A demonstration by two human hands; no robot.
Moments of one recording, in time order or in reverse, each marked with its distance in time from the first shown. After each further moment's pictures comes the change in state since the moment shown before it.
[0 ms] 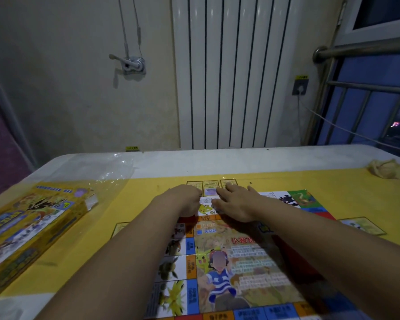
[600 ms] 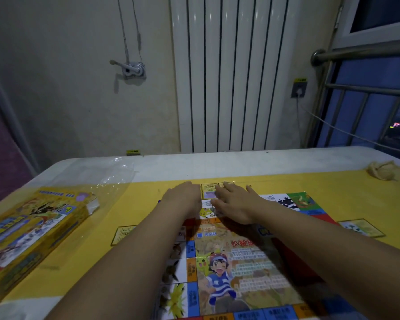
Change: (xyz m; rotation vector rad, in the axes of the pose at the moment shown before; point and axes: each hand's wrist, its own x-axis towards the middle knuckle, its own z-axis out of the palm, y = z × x) left_hand -0.008 0.009 -0.006 -0.036 0.138 -0.090; right_hand -0.008 -0.003 -0.005 0.051 0.075 -0.014
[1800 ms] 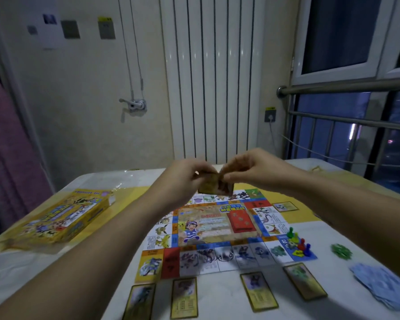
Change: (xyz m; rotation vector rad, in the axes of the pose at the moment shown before) left_hand -0.231 0.085 -0.108 -0.518 0.445 0.380; right_hand -0.268 -0.022 -0.126 0.652 0.304 -0.182
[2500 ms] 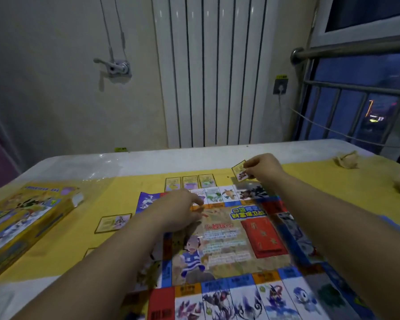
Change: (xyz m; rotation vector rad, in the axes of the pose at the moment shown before) left_hand 0.076 -0.155 0.100 0.336 -0.534 -0.242; right_hand 0.188 0.201 0.049 0.058 0.396 0.450
